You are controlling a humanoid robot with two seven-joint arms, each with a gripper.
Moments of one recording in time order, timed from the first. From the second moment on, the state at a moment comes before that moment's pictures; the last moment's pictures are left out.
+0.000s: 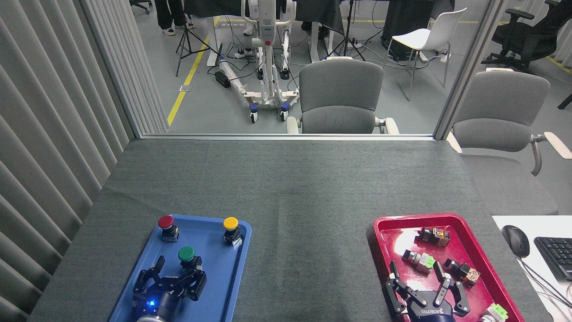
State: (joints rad) left arm -0.15 0.16 -0.15 -1.08 -1.27 -0.03 0.24; right arm 0.18 -0.04 0.00 -1.61 1.42 -0.02 -0.16
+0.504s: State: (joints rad) left arm -0.19 0.16 -0.18 -0.98 -1.27 -0.05 0.25; right arm 0.17 -0.04 0.02 -1.60 1.42 -0.02 -0.16
